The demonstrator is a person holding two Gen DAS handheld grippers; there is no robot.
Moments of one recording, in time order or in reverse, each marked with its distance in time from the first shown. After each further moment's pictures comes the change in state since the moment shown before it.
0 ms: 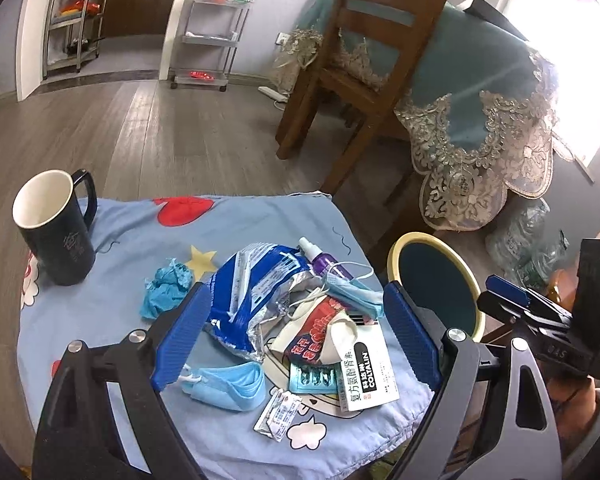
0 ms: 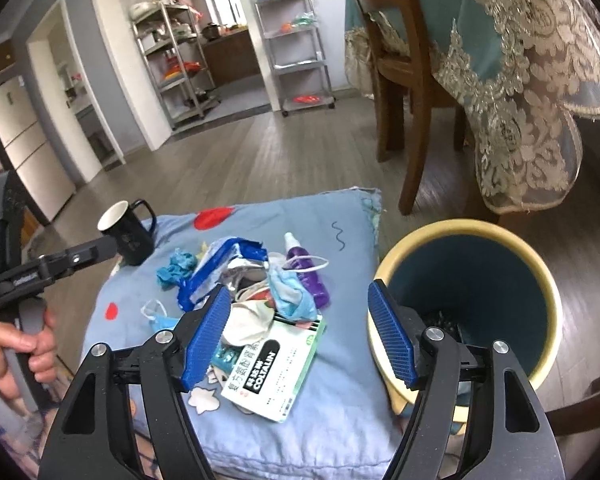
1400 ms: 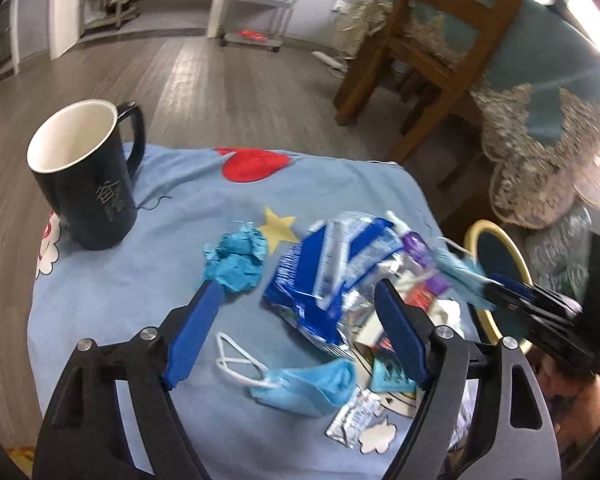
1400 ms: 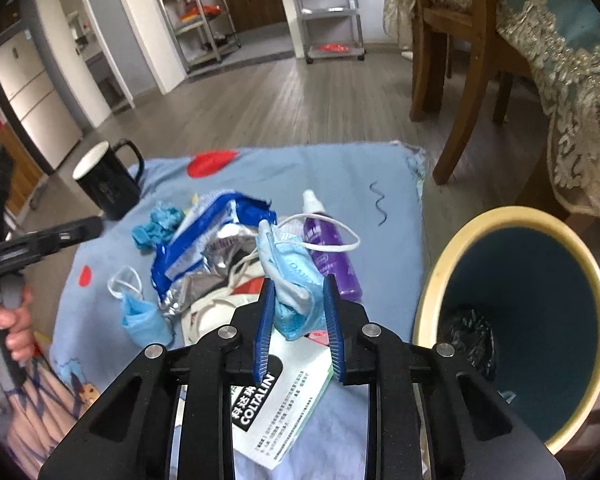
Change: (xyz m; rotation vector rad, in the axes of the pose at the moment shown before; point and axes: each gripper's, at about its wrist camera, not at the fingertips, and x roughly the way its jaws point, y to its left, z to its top) left arm 0.052 0.069 -0.006 -0.120 0.125 0.139; right arm 0.097 0.017 0.002 -0.107 0.175 0.038
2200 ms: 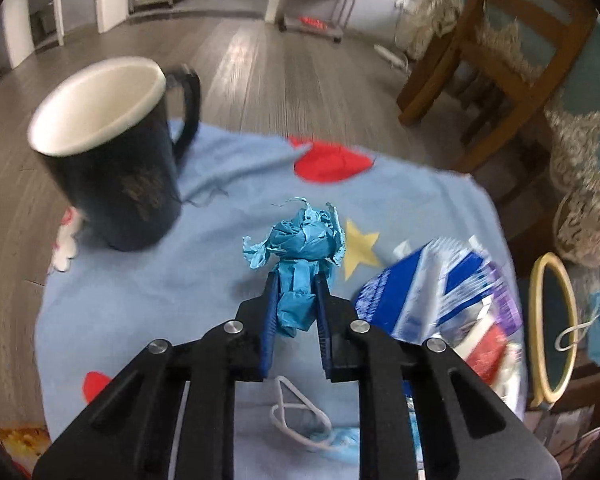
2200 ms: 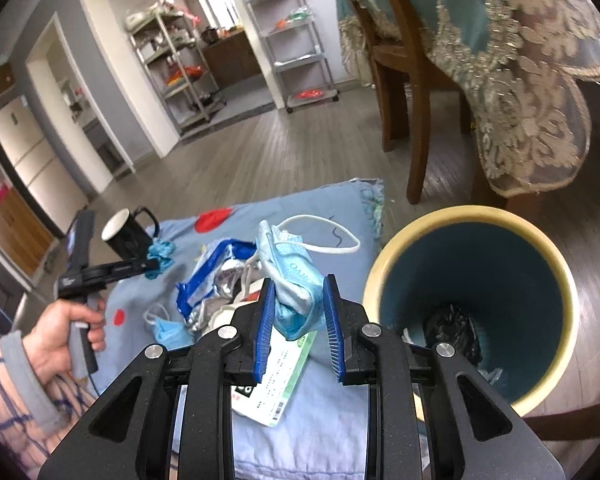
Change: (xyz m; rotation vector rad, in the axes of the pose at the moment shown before) left arm 0.030 0.037 0.012 -0.113 0.003 0.150; right arm -0.089 -0.041 -0.021 0.161 -0.173 0.036
